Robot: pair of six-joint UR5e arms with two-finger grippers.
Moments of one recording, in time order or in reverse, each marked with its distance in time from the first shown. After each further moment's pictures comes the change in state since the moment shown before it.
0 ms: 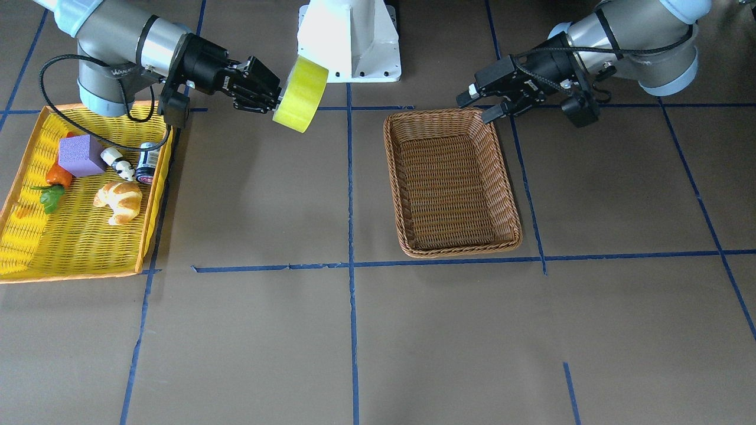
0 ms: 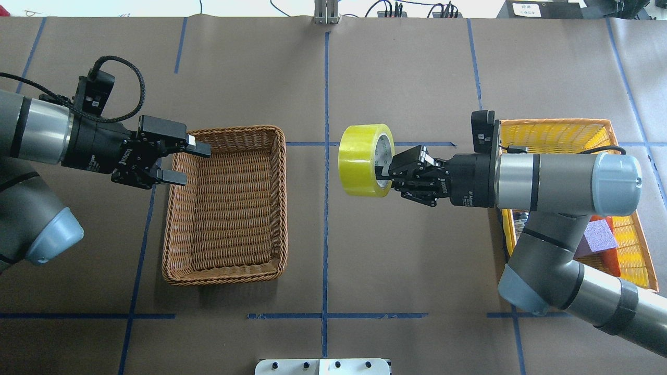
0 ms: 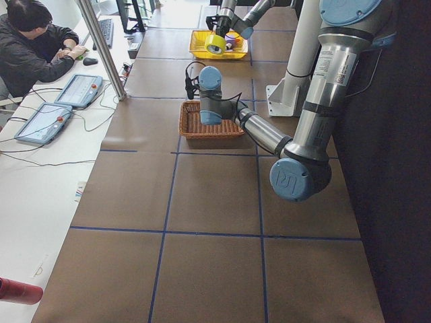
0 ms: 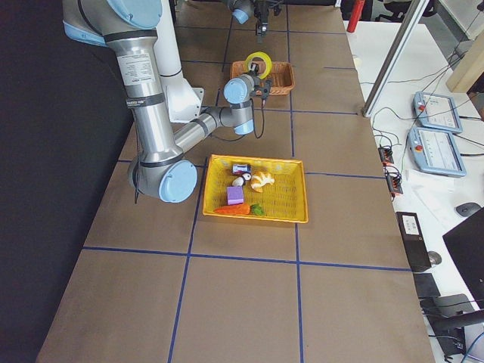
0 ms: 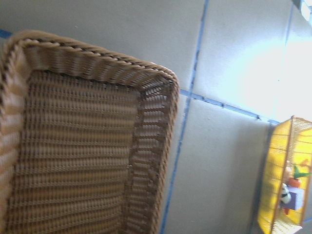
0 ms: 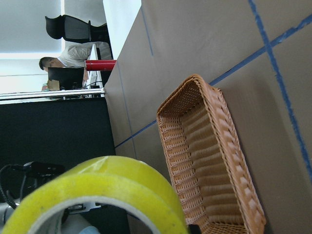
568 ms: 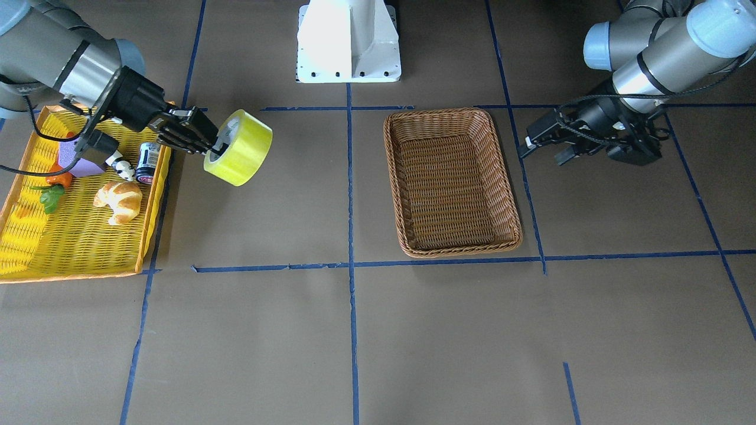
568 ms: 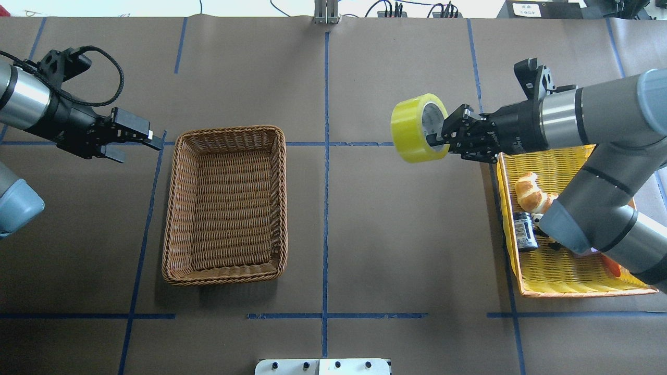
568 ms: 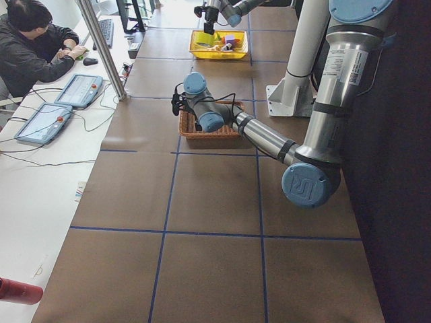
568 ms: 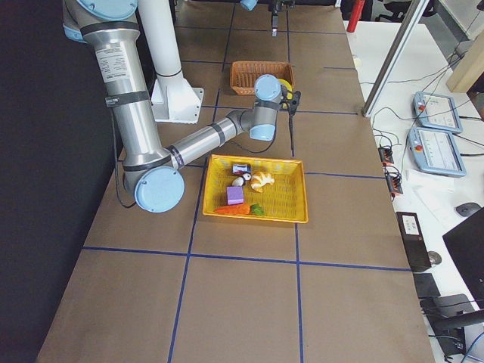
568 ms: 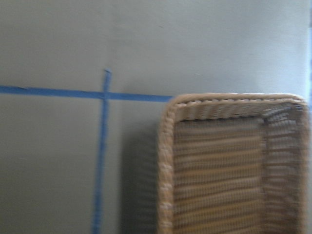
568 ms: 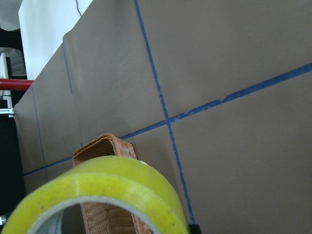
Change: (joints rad) left arm -0.151 0.034 -0.022 0.607 -0.133 0.590; right arm 0.230 -0.035 0.007 -0.307 0.290 -0.144
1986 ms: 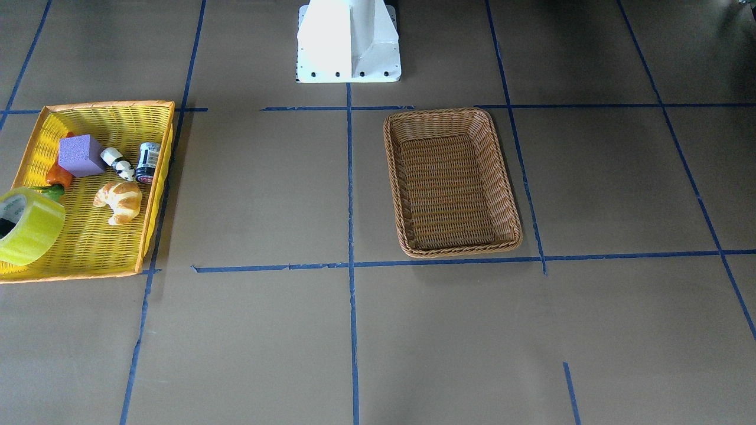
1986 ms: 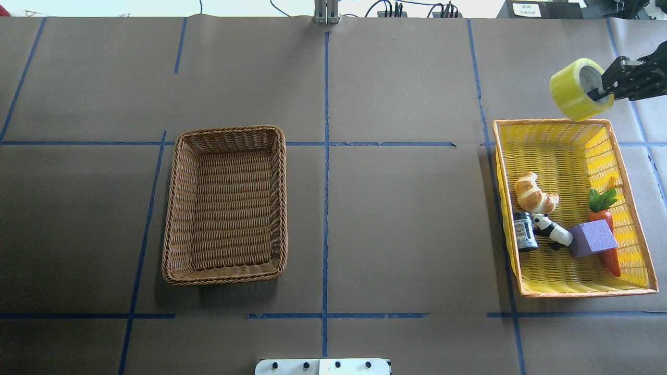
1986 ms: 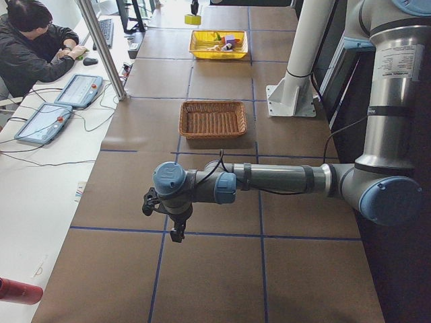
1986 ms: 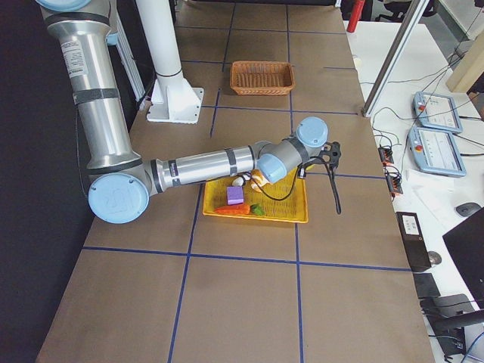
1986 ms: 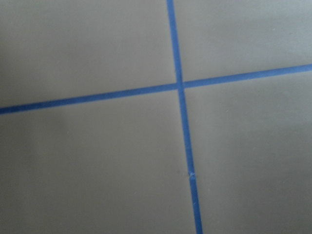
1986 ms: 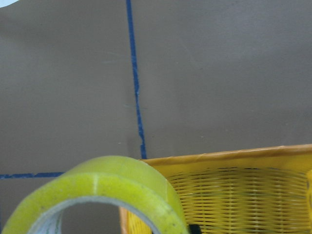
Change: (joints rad) left arm -0.593 0.201 0.263 0.646 0.033 1.465; right arm 0.521 -0.054 -0.178 -0.689 0.436 -1.001
